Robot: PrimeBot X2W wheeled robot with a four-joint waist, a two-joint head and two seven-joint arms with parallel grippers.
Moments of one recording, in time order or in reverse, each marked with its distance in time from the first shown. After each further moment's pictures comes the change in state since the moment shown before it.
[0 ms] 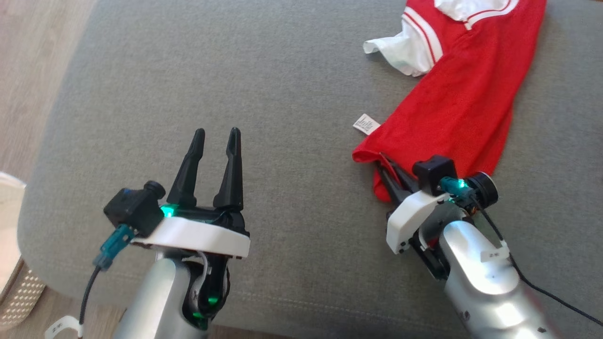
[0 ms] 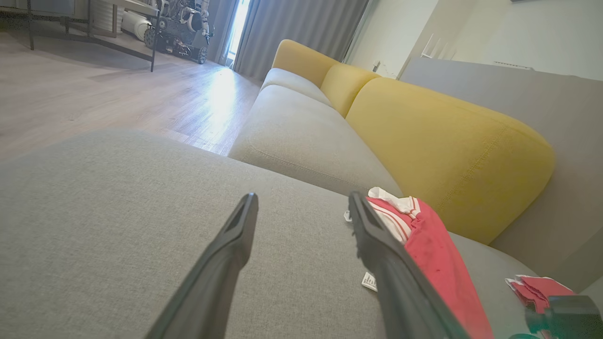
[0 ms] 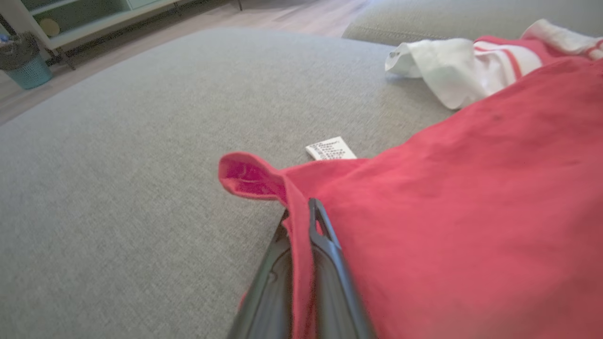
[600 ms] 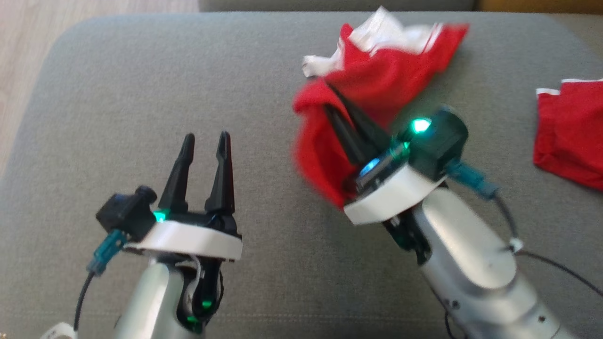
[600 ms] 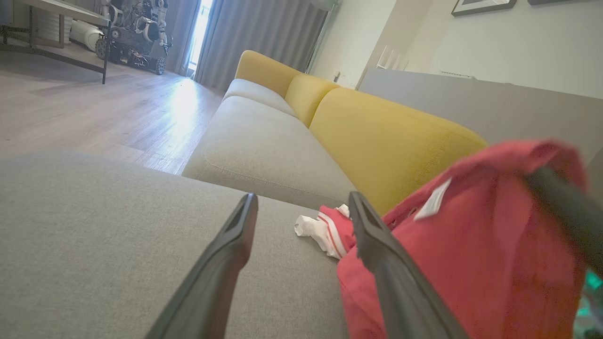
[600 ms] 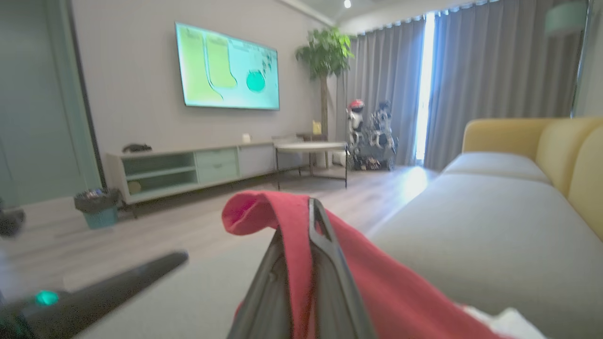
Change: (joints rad) left arm 0.013 0.000 0.033 0.004 0.012 -0.001 0.000; right arm -0.040 -0.001 0.152 -0.433 0.120 0.000 -0.100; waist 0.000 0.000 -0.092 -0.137
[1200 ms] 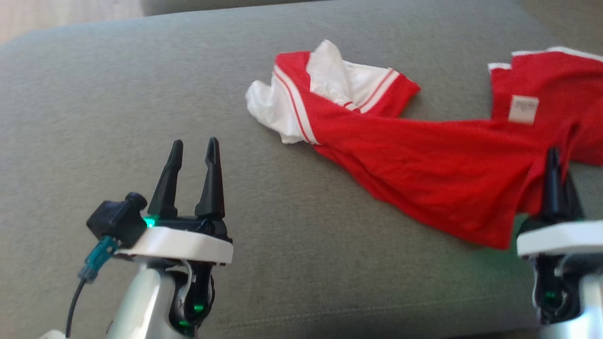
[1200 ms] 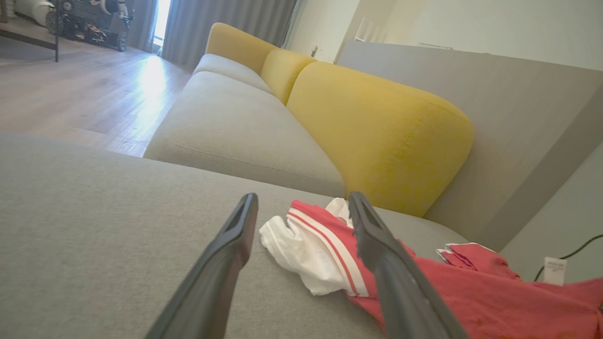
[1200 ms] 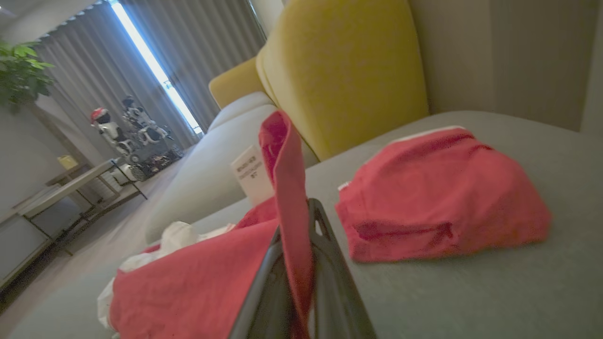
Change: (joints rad) left arm 0.036 0.001 0.035 -0.009 0.026 -0.002 0.000; right arm 0.410 0.016 -0.715 -0.166 0.218 0.000 0.152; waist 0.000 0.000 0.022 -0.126
